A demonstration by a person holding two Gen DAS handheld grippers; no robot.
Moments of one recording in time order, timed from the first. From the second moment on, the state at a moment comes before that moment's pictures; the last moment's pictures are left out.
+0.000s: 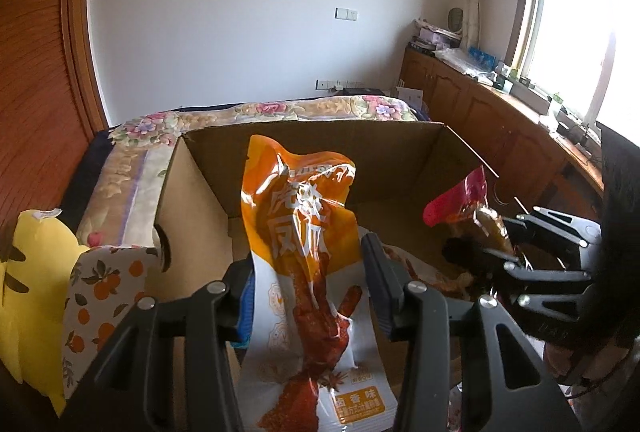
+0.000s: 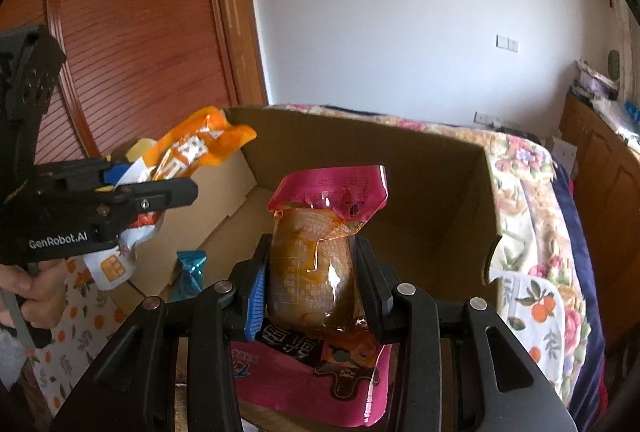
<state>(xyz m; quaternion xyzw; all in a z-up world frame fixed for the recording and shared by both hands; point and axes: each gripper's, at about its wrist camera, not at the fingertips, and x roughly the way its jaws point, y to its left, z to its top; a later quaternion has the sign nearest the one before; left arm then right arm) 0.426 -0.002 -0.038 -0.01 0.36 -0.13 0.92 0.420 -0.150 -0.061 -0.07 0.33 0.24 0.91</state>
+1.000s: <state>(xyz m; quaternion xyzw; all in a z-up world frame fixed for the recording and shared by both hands) 0.341 -0.001 -0.001 0.01 0.33 -0.17 0.93 0.331 -0.170 -0.013 -0.04 0.30 0.21 0.93</state>
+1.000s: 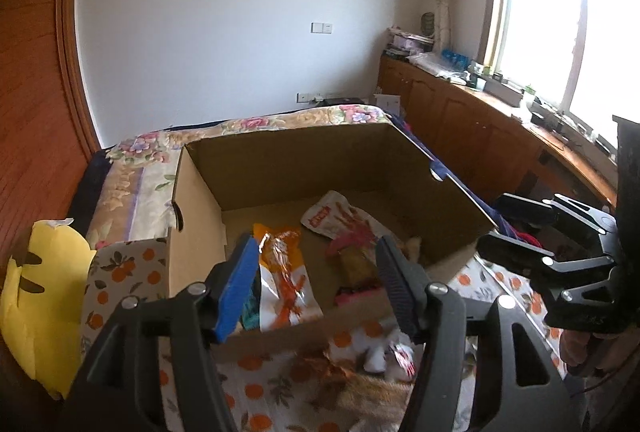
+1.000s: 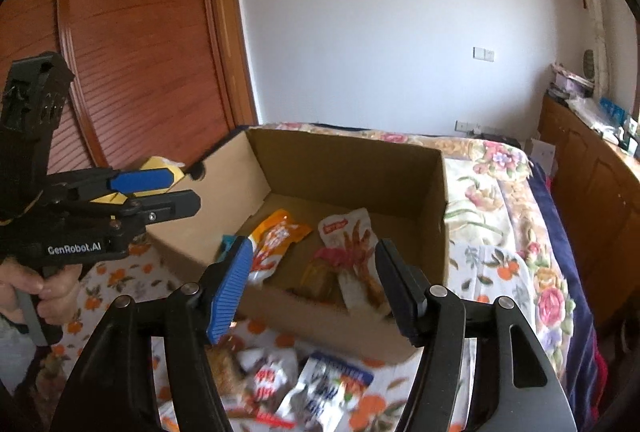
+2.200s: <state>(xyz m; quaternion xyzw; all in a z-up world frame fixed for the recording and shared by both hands) 0.232 0.013 -0.117 0.01 0.39 -0.15 0.91 0.254 -0.157 -0.118 -0.02 0.38 0.24 0.89</state>
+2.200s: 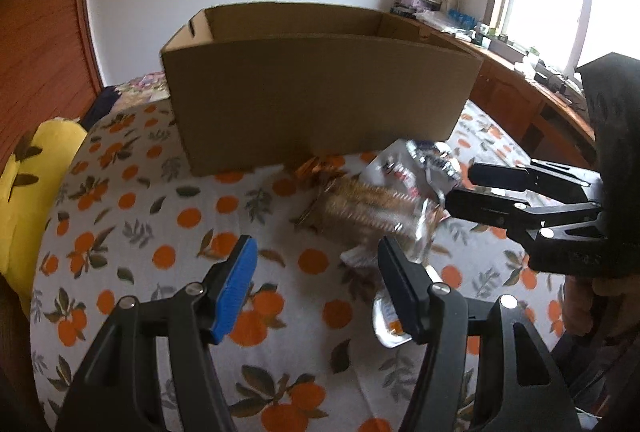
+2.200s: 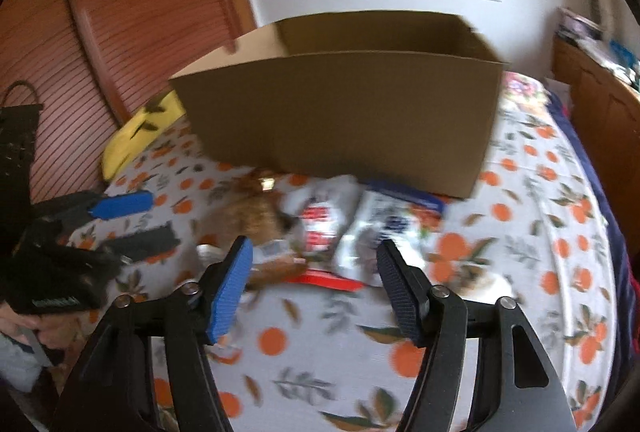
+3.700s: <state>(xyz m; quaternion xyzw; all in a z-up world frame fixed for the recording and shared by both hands) 0.221 -0.038 -0.144 -0.05 0.45 -0.15 0.88 0.218 -0.204 -0.122 -0.02 0.39 0.22 0.89</state>
